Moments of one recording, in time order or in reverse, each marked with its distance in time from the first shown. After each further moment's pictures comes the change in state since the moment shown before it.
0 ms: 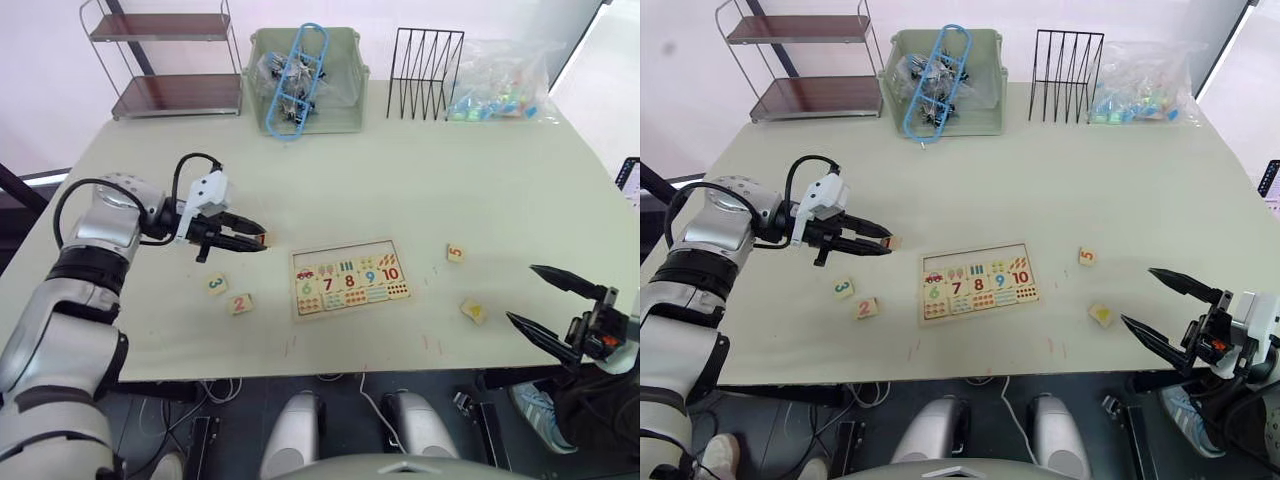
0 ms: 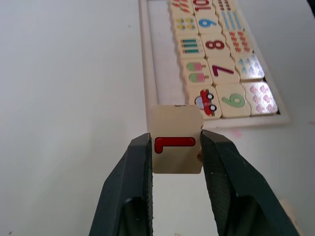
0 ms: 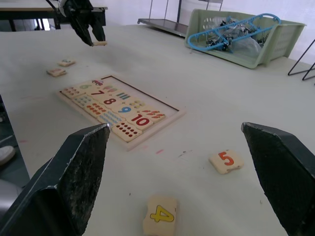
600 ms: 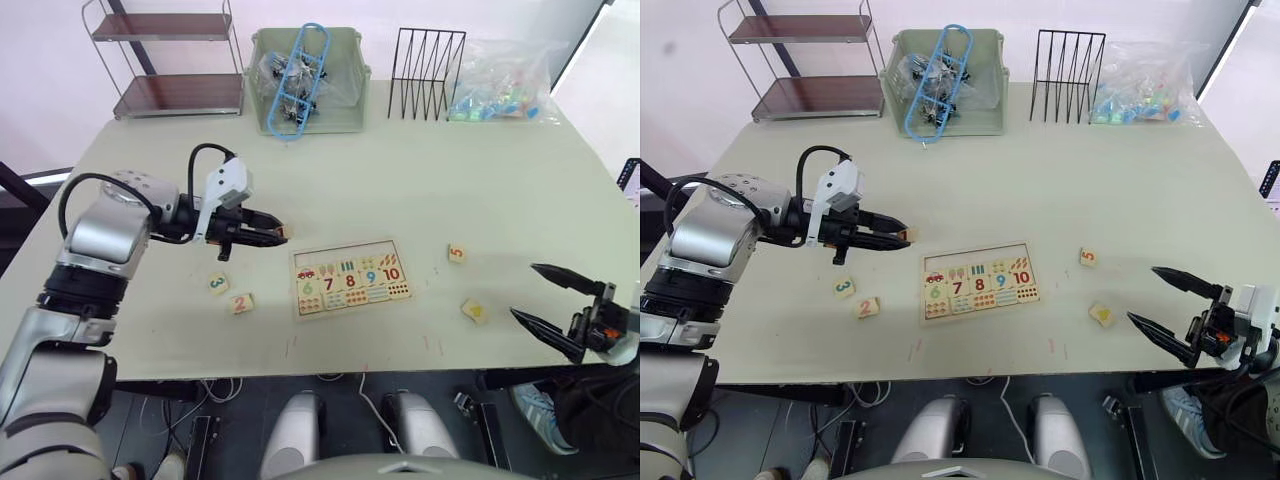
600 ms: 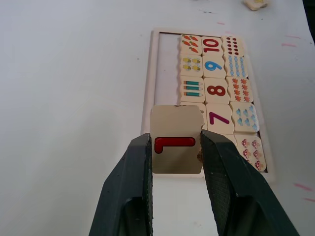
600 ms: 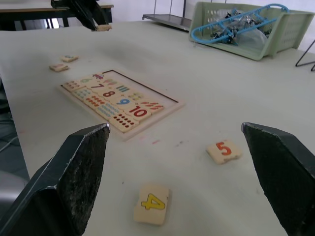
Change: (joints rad) left arm 0.151 0.017 0.138 -0.553 0.033 0.482 0.166; right arm -0.072 -0.042 0.003 0.179 0.000 -0.013 0.114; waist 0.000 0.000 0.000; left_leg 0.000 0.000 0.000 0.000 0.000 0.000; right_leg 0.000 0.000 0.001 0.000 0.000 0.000
